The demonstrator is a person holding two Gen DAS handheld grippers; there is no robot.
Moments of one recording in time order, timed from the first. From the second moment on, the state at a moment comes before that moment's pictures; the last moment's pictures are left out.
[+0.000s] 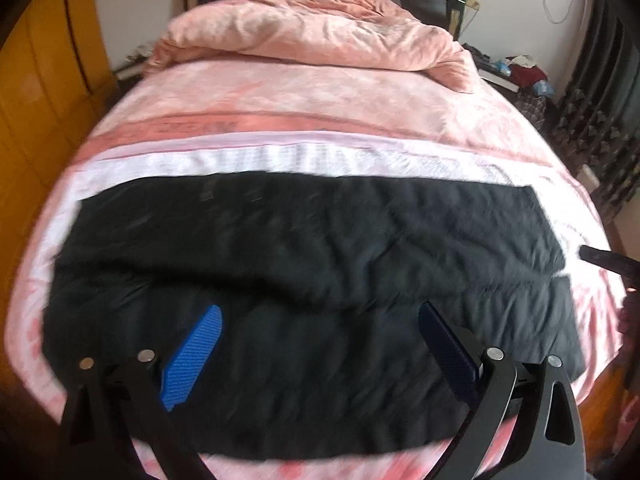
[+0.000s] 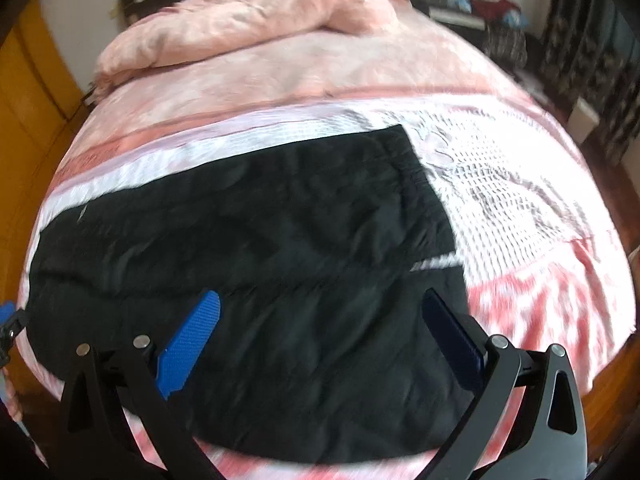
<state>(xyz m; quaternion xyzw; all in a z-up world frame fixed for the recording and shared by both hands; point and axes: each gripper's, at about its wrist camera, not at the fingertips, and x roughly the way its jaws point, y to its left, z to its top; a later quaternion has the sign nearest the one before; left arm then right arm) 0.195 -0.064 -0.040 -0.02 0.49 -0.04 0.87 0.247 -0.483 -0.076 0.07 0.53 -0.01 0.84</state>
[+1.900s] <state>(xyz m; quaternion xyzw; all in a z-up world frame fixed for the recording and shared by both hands) 0.431 -0.305 -0.134 0.16 0.54 -0.44 0.70 0.335 -0.587 -0.085 0.04 0.42 0.25 0.87</state>
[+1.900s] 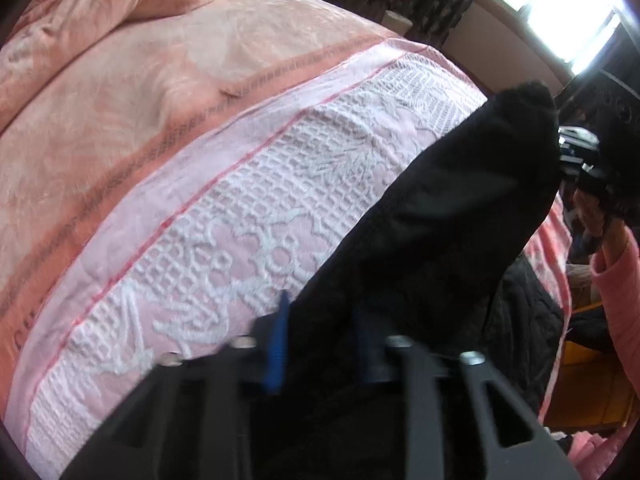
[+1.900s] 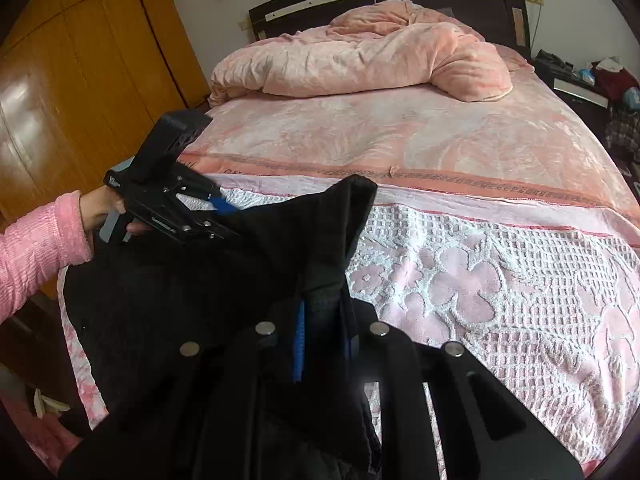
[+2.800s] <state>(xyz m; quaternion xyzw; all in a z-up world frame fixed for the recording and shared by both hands) 0.127 -0.308 -0.088 0.28 0.29 -0.22 0.89 0.185 -0.598 -0.096 0.10 0.40 0.17 0.90</state>
